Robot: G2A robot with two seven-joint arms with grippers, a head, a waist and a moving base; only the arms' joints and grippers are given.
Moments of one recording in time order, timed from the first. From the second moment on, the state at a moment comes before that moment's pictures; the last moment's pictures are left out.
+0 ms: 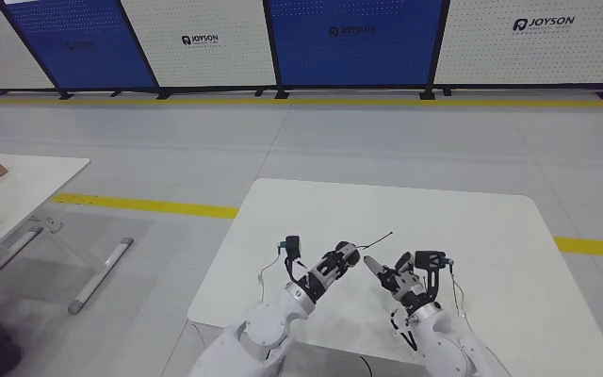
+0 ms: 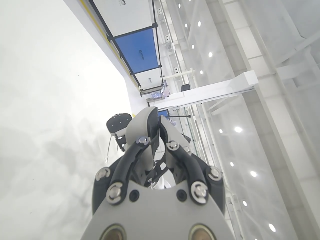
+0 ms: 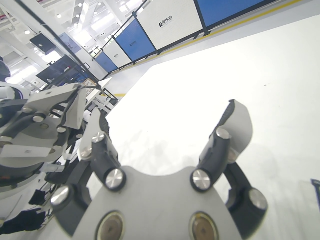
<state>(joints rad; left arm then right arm) 1.53 -1.23 -1.07 -1.72 -0.20 -0.16 -0.09 -1.48 -1.30 1.08 -1.59 -0.77 -0.13 0.04</state>
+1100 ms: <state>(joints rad) 1.51 -1.25 -1.02 -1.69 -0.13 -0.15 -0.04 -1.47 -1.31 1.06 -1.60 -0.76 -0.17 0.08</state>
